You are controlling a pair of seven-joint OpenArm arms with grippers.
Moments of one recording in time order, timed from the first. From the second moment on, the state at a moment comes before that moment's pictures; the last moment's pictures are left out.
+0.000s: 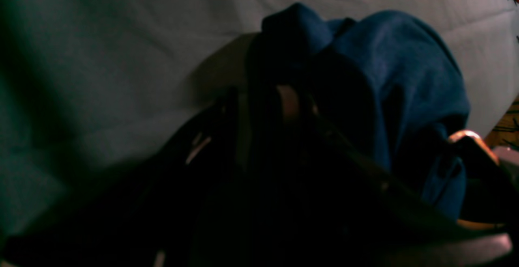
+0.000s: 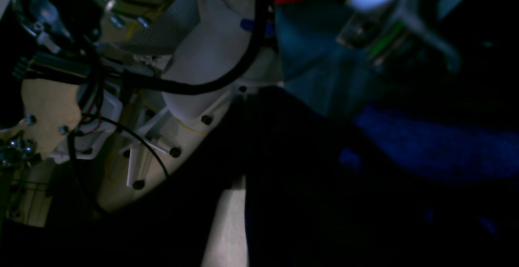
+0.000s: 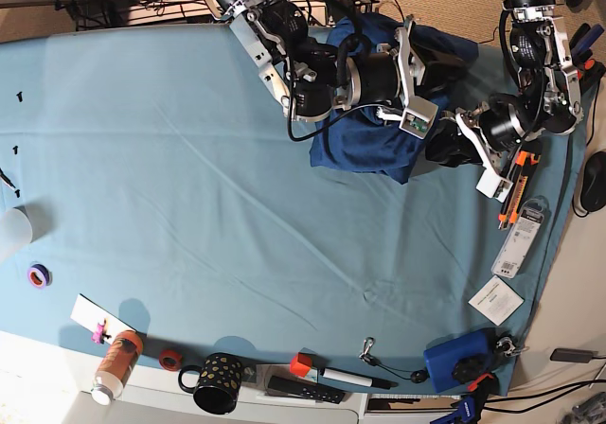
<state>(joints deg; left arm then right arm) 7.0 -14.5 -15.5 94.7 -49.4 -34.9 62.7 -1.4 -3.7 -34.8 93.0 42.3 39.6 -57.2</state>
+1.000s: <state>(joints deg) 7.0 -14.5 -15.5 94.7 -48.6 -34.9 62.3 10.5 -5.5 4.5 78.3 48.9 36.0 -69.7</state>
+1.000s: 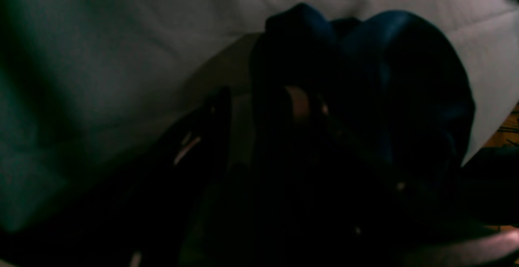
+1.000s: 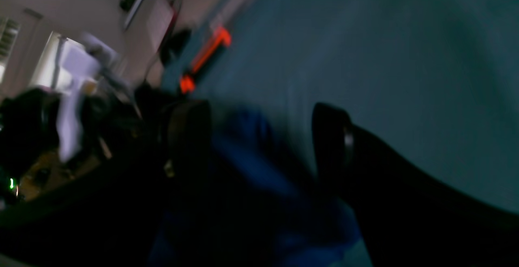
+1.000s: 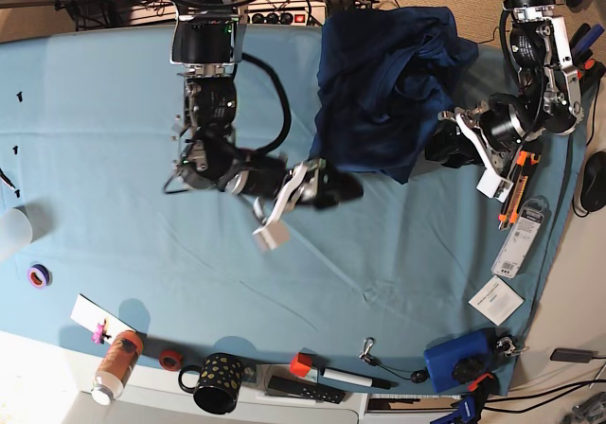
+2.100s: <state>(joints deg) 7.0 -14.5 -15.5 94.7 -48.6 -34.9 62.3 13.4 -5.6 -7.6 66.1 46.7 35.9 -75.7</state>
